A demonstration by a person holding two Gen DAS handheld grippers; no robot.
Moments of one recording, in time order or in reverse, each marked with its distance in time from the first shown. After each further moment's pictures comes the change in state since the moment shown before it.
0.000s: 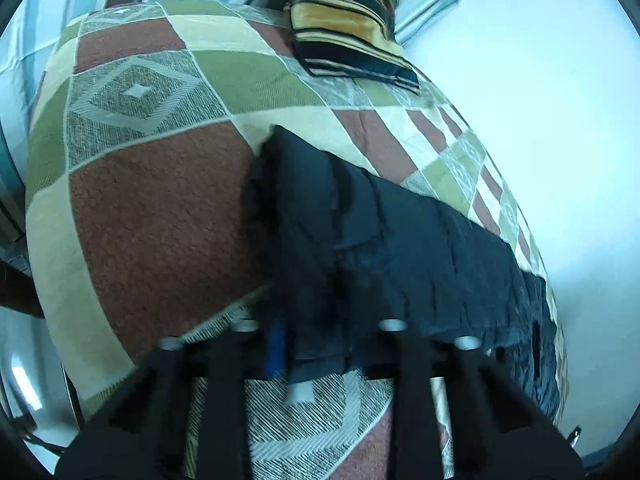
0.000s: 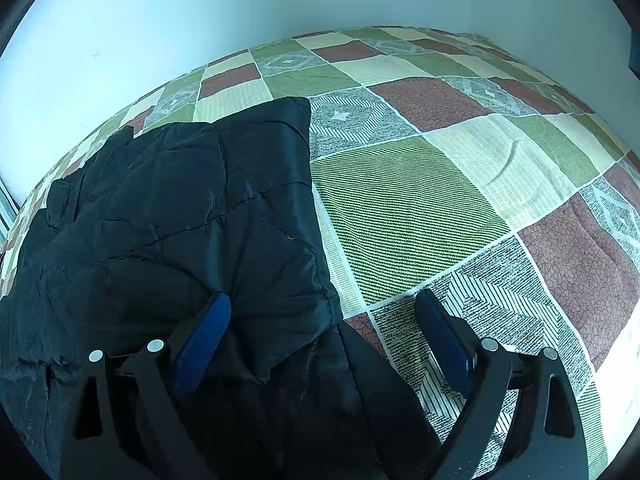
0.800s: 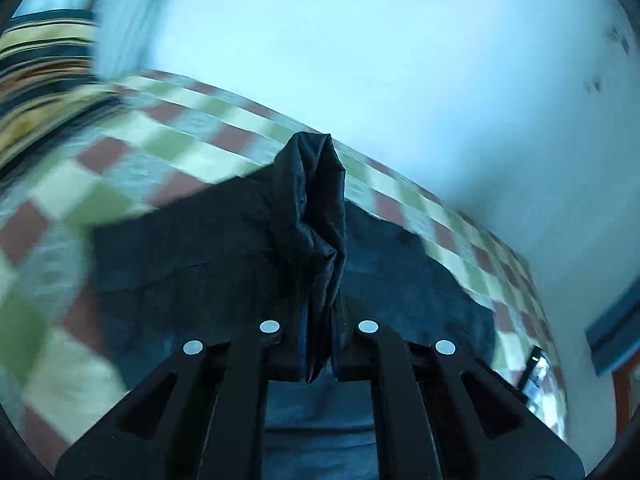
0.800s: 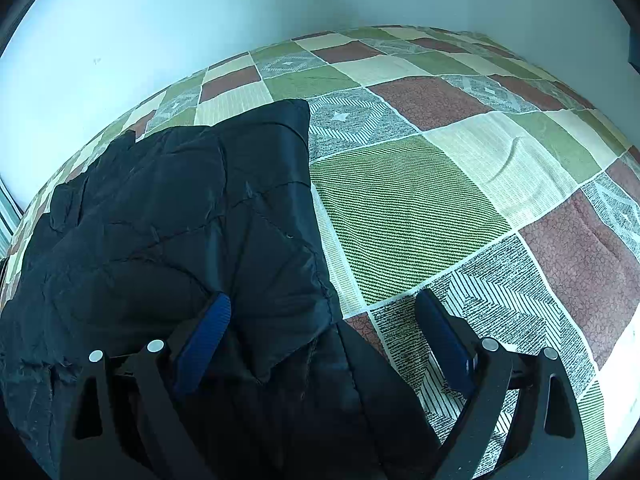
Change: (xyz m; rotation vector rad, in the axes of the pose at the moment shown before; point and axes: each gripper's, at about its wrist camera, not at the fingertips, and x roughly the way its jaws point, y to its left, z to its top) left arm -0.003 -0.378 -0.104 0.590 0.070 -0.376; right arm 0.000 -0.002 0.000 0.011 -0.004 0.016
